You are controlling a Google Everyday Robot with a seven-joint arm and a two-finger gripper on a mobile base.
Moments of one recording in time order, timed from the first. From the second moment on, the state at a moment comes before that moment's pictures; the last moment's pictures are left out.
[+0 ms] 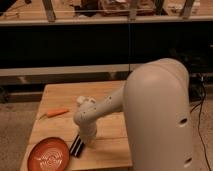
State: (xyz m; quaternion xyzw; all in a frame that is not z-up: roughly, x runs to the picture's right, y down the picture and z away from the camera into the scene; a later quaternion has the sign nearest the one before) arm -0.106 0.281 0.774 -0.30 -0.26 -0.50 0.77
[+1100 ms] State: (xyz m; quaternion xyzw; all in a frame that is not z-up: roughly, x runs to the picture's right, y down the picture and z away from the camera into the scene) arm -0.127 0.282 0.776 -0.28 -0.26 -0.52 0.76
